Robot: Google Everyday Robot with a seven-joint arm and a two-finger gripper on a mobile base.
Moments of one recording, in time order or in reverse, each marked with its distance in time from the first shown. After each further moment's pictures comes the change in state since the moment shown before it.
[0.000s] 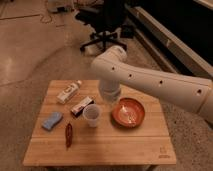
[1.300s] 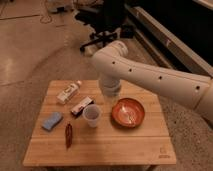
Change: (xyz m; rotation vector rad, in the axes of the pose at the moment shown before) arm 0.009 -0.013 -0.005 -0.001 -0.020 0.039
